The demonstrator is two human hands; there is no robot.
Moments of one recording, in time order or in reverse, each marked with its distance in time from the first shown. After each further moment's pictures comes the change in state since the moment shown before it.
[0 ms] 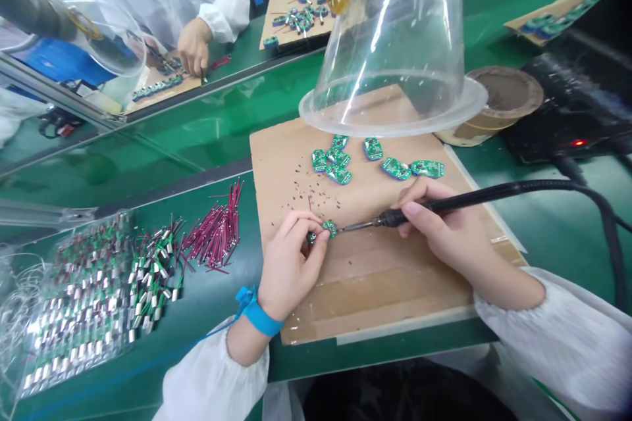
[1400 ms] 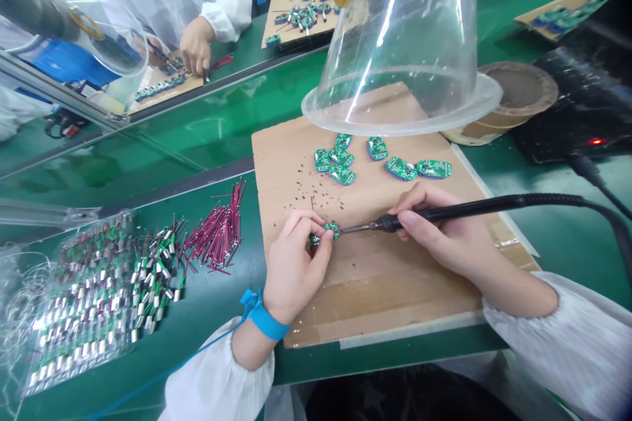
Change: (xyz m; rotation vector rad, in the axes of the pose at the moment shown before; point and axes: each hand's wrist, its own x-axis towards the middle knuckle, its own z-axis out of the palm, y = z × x) left_hand 0.001 0.002 0.005 -0.018 0.037 -0.045; right_hand -0.001 0.004 0.001 -0.070 -0.095 -0.046
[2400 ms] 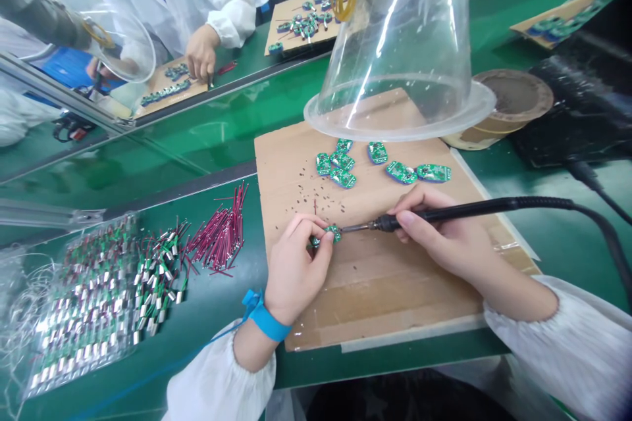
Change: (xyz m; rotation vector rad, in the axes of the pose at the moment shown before) left_hand 0.002 0.000 0.001 -0.021 -0.004 -0.014; right_hand 0.000 -0.002 0.001 0.000 -0.001 0.028
